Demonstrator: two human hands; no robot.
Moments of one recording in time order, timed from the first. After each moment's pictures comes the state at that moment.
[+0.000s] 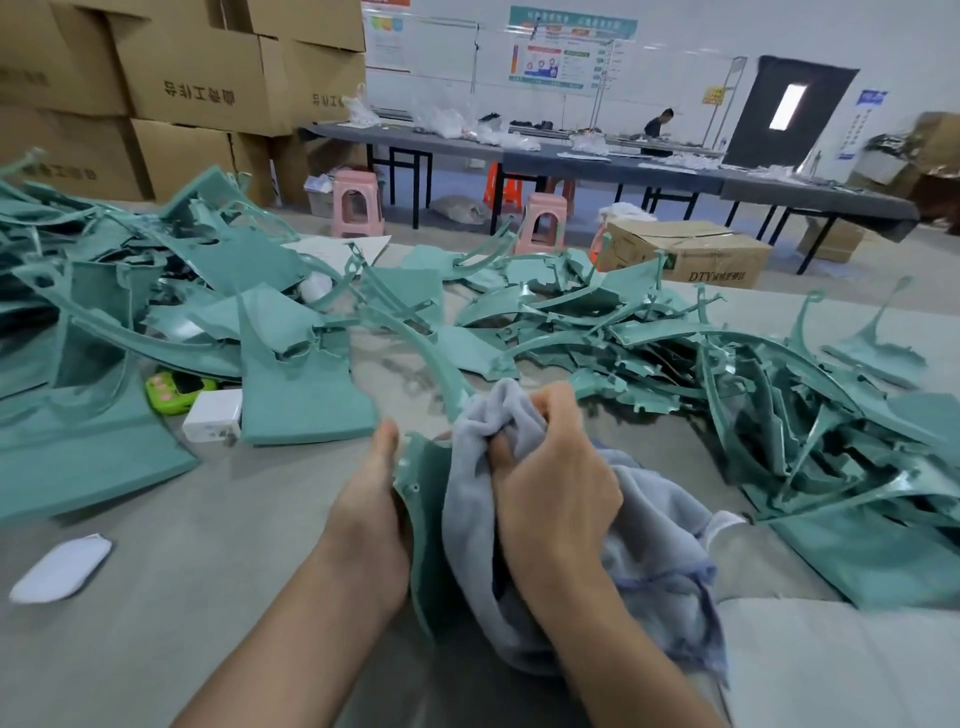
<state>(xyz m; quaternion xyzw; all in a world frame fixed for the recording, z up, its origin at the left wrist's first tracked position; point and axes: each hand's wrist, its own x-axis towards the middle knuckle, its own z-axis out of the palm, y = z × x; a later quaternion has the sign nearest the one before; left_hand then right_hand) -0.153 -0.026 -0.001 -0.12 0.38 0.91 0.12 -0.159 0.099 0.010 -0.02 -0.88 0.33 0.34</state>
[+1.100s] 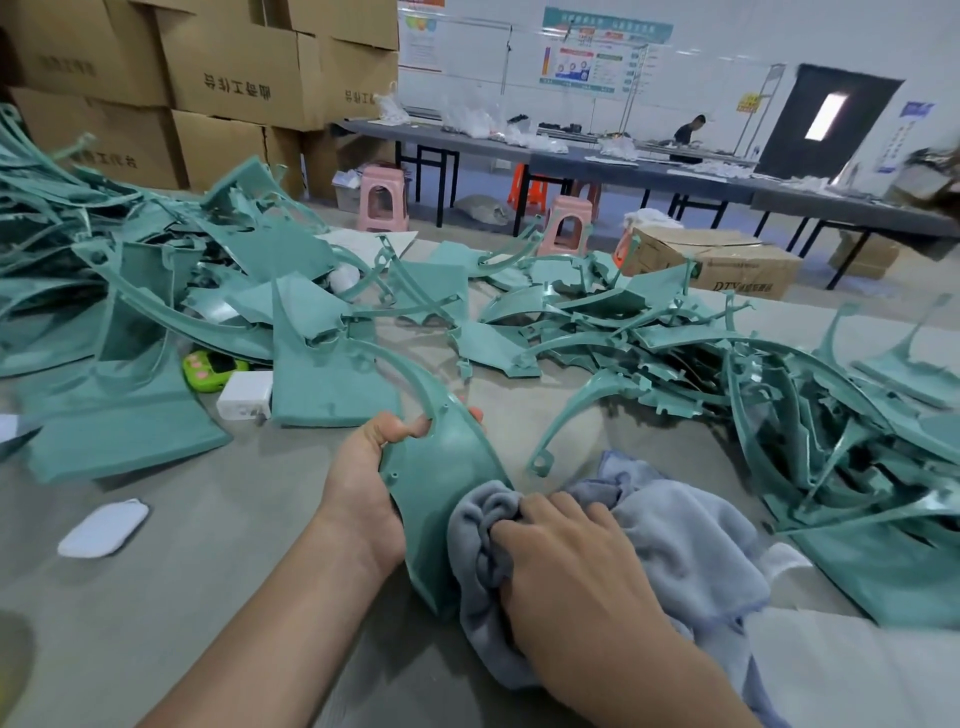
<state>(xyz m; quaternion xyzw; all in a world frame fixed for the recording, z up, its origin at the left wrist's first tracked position) -0.168 -0.053 -0.010 -0.10 0.31 0.93 0.15 -0.108 0.123 0.010 0.22 -0.97 -0.02 0.04</state>
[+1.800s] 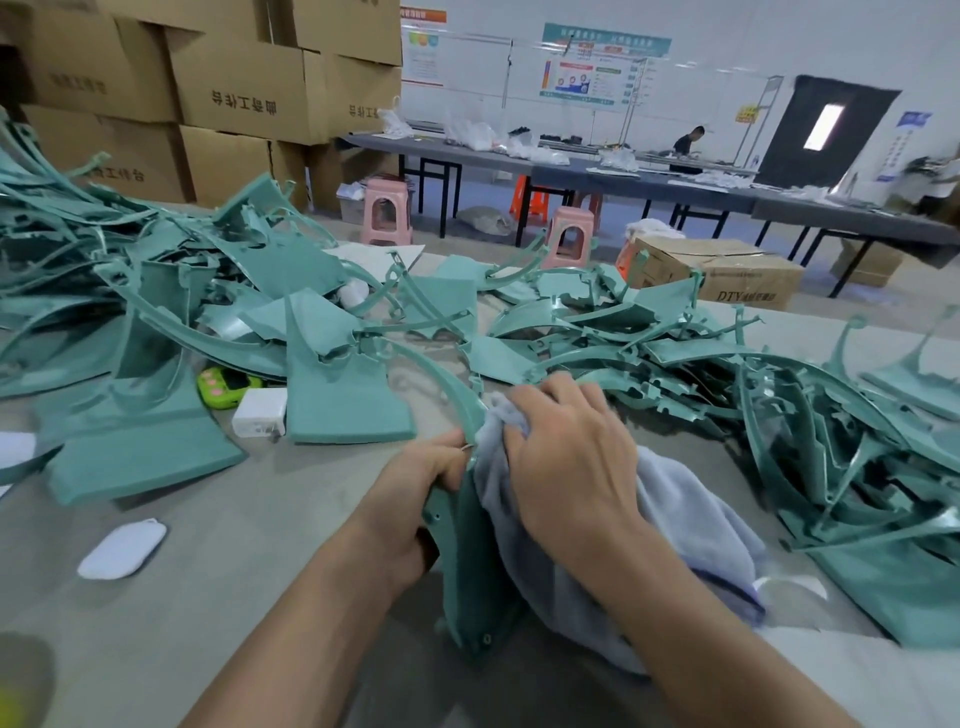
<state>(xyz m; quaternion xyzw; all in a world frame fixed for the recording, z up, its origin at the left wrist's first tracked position) -0.159 -0.043 0.017 -0.05 0.49 0.86 0.14 -0.177 0.099 0.042 0.15 -0.95 0.12 0.24</state>
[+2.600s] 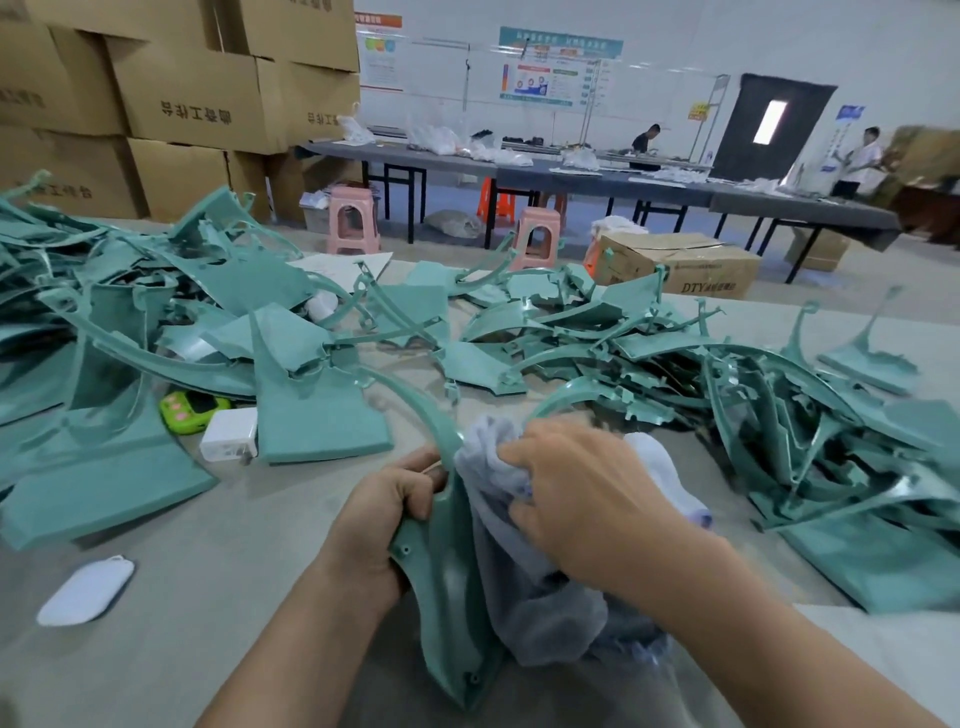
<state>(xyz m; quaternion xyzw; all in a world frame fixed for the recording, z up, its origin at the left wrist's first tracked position) -0.164 -0.049 0.001 0.00 0.43 0.88 0.18 -0.153 0.125 0.069 0.25 -0.96 0.05 0.09</state>
